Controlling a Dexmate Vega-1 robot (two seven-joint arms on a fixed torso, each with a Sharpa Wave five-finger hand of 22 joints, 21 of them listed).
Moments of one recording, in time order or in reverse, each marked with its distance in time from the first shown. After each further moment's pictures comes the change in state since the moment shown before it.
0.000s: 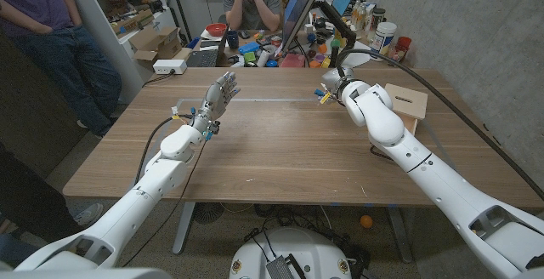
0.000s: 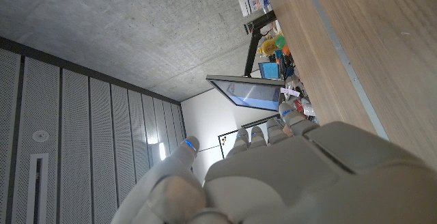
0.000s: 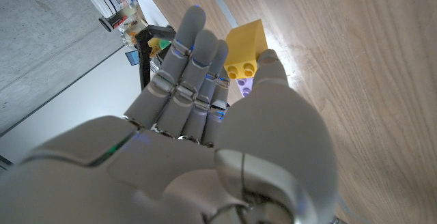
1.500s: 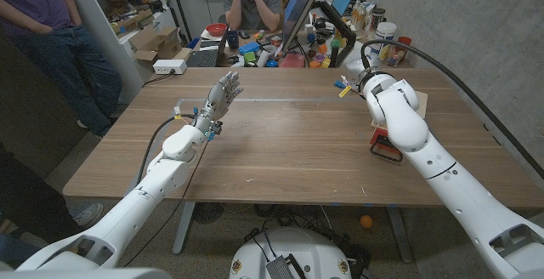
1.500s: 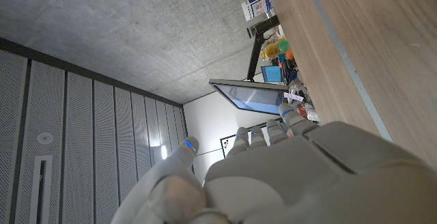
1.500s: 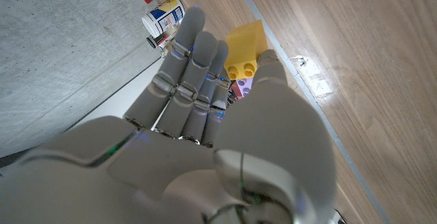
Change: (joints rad) left arm -0.006 -0.007 0.013 0.000 0.003 -0.006 -0.008; left_hand 0.000 0.000 -0.013 0.004 0.004 0.007 0.004 0.000 0.000 0.000 0.000 0.000 0.000 0.000 0.000 0.000 0.000 0.000 0.000 0.000 0.000; right arm -0.115 -0.027 0.149 -0.154 -0.127 -0.005 0.079; right_hand 0.012 0.007 -0.021 0.010 0.000 0.000 0.000 0.000 0.000 0.005 0.006 -0.012 0.010 0.000 0.000 -0.005 0.028 -0.025 0.011 0.045 -0.009
